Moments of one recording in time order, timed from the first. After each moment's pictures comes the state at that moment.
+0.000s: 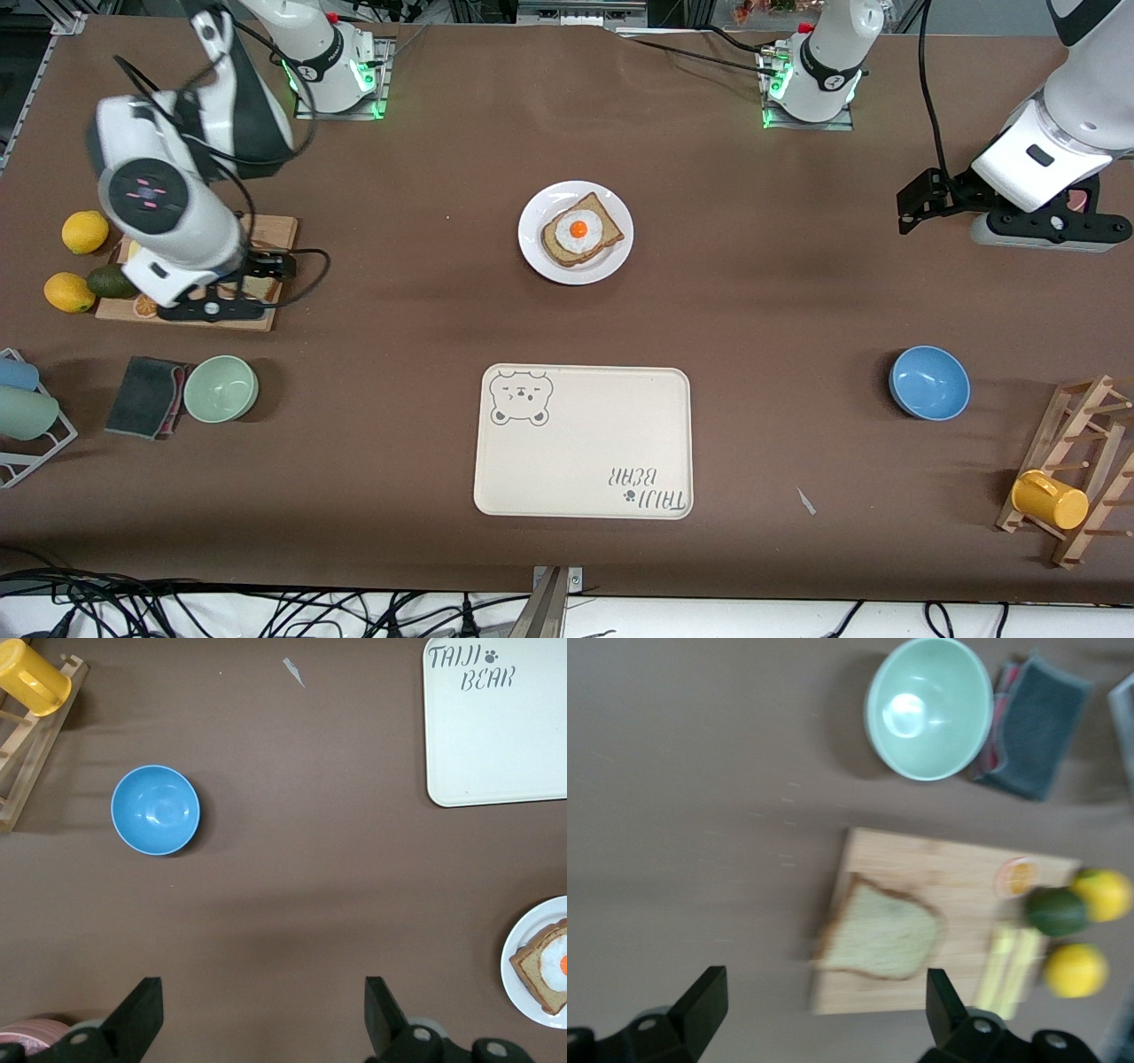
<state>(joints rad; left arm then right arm) -0.06 -0.01 -0.06 -1.67 0.02 1.65 -0.06 -0.09 0.21 0.33 -1.94 -0.49 1.85 0.29</state>
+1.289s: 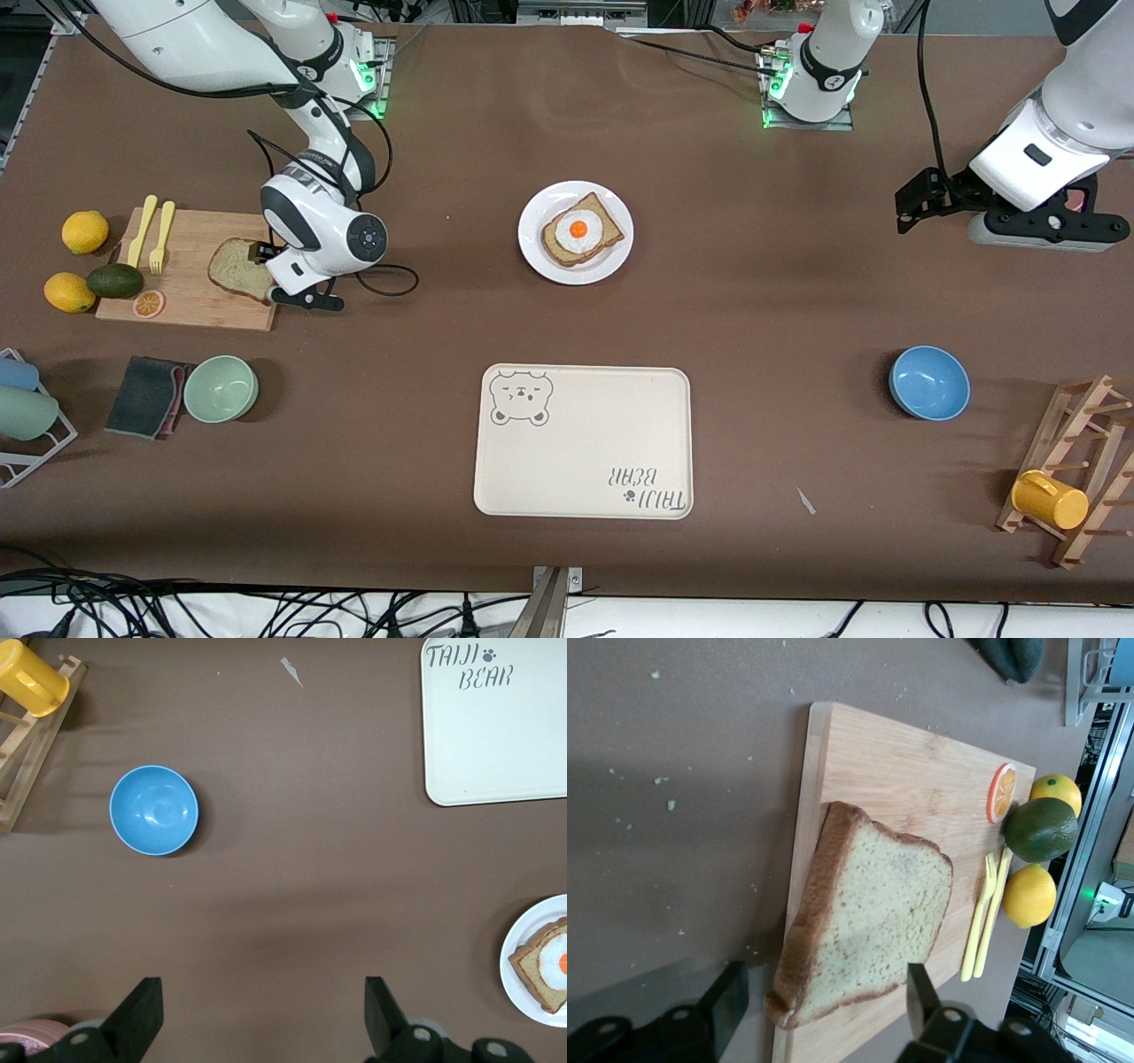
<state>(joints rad) -0.06 -0.01 -0.07 -1.67 0.02 1.65 -0.06 -0.07 0.47 0.40 -2.19 -0.93 1.86 0.96</state>
